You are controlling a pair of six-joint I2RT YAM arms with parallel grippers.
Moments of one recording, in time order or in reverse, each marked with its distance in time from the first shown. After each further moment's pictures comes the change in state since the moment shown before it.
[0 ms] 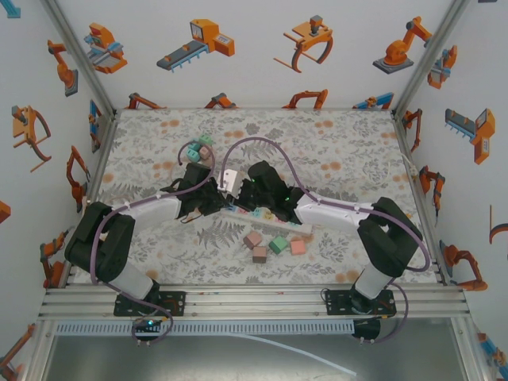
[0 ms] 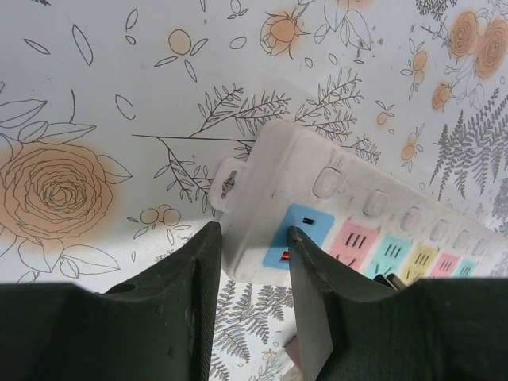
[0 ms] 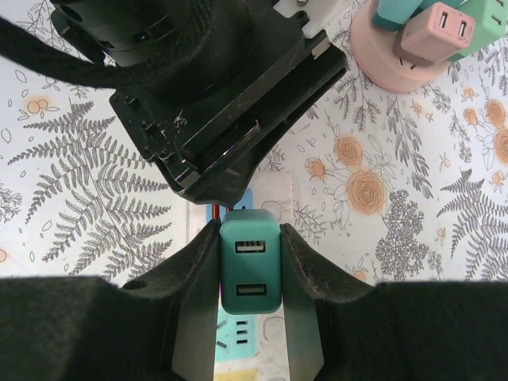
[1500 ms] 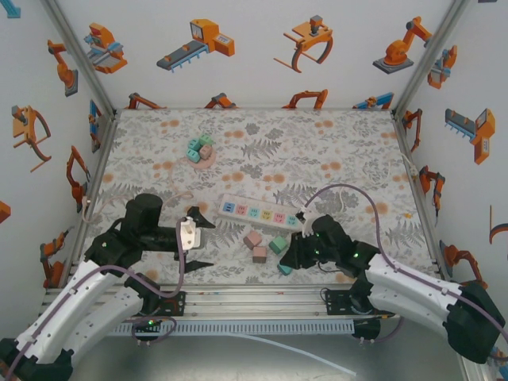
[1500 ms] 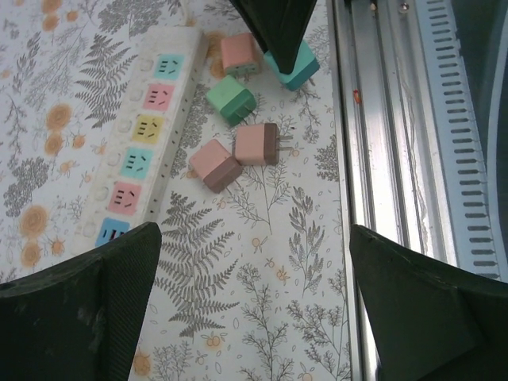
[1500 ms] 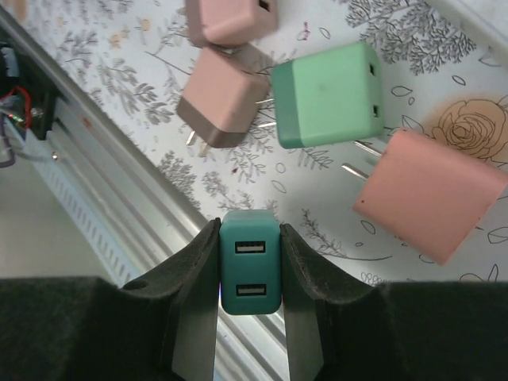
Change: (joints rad) left arm -0.072 -0.941 -0.082 -0.617 0.767 1.581; right arm -0.063 -0.833 -0.757 -0.265 -0.069 1.054
